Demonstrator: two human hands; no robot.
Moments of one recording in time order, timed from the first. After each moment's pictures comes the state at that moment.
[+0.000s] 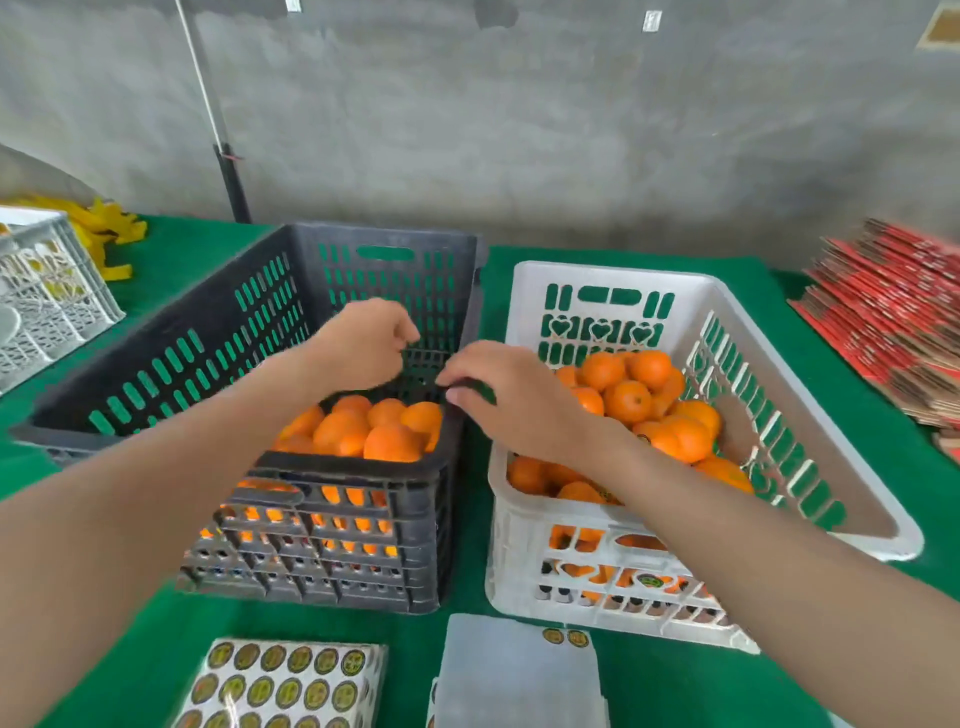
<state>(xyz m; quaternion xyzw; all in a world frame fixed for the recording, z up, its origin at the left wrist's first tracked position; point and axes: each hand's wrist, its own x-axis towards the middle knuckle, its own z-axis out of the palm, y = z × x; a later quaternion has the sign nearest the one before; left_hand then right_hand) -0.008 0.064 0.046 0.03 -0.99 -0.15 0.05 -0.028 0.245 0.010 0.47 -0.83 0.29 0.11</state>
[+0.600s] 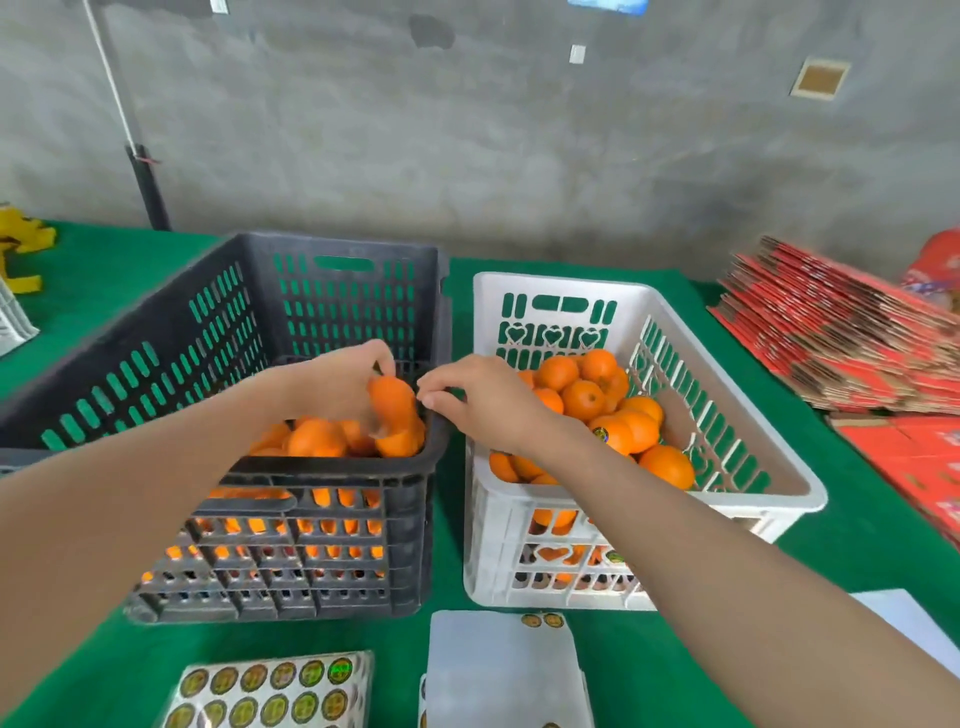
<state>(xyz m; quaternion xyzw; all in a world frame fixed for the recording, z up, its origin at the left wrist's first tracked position) -0.014 0.030 0.008 -0.05 -0.96 -0.24 -0.12 -0.010 0.226 0.016 0.38 -0.89 0.25 0.01</state>
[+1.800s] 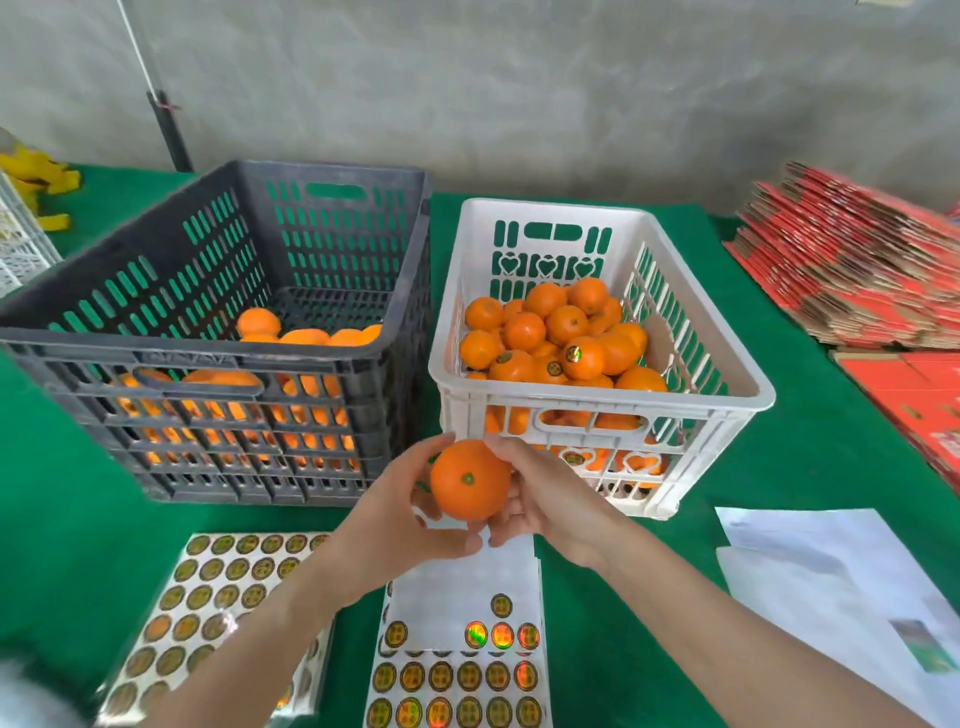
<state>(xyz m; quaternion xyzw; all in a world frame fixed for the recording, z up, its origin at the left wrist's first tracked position) 0.164 0.174 -0.074 0.02 -0.84 -0.54 -0.05 0.107 0.338 -0.057 0.05 -0.68 0.64 -0.35</state>
